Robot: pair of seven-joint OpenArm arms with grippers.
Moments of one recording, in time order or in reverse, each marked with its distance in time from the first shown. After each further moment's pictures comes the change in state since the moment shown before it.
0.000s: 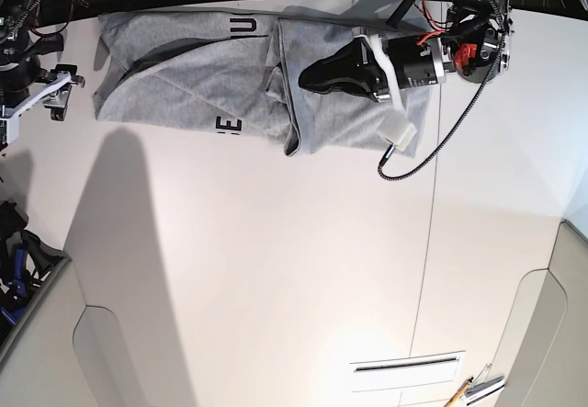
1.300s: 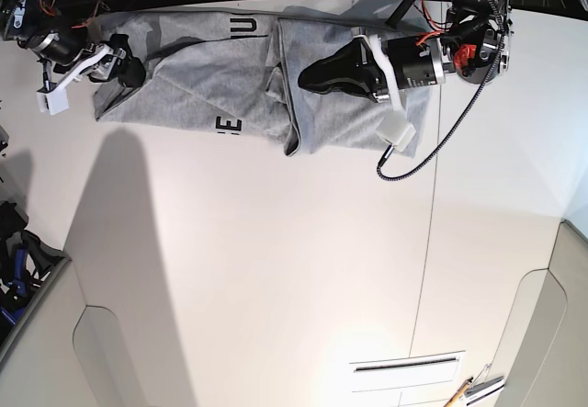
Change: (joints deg) left arm -0.2 0.0 0.0 0.0 0.5 0.0 0.1; right arm -0.1 -1.8 -0.4 -14.1 32.0 10.0 -12.0
